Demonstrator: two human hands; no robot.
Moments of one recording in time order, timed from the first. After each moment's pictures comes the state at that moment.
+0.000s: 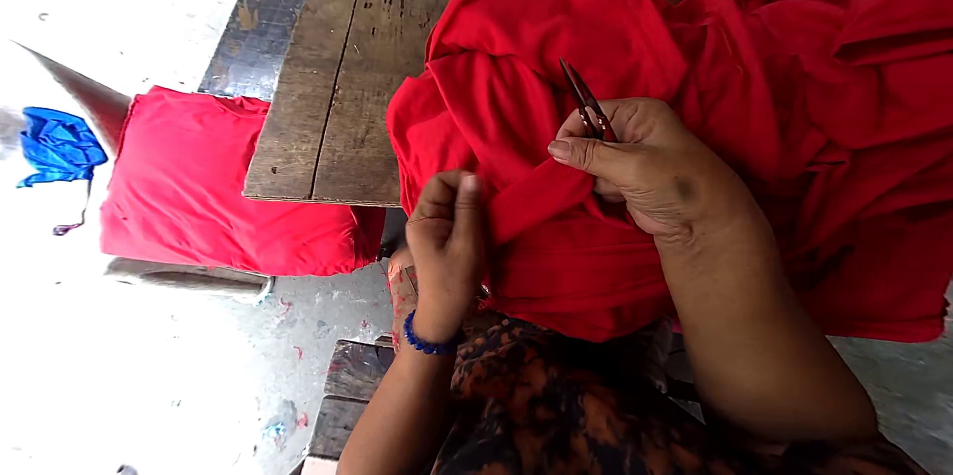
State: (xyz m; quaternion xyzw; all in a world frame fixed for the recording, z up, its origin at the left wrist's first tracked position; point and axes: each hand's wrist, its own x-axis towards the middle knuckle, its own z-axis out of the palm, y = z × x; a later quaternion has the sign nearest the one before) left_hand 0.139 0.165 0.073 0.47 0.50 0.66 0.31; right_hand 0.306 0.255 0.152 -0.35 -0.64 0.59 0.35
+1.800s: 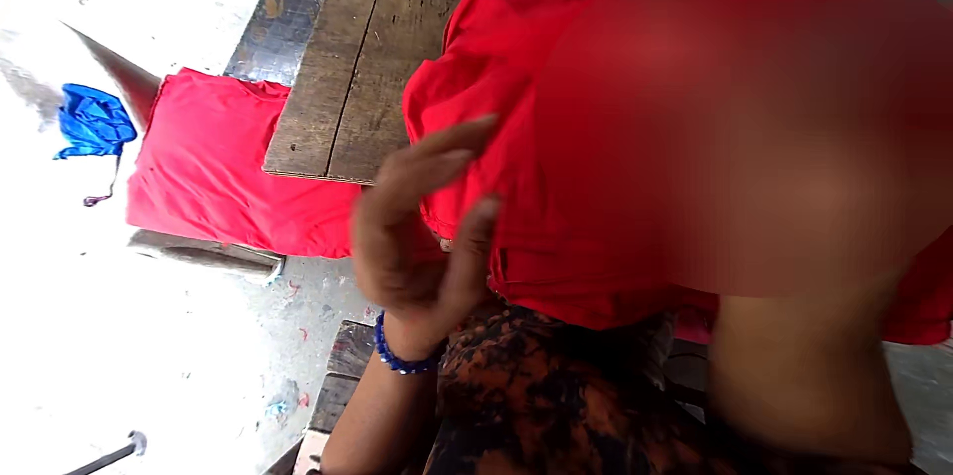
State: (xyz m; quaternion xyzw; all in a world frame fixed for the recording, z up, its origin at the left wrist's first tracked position) left_hand 0.121 0.143 0.113 0.64 0.36 0.68 0.05; right_hand 0.342 0.233 0.181 -0.19 -0.67 0.58 0.43
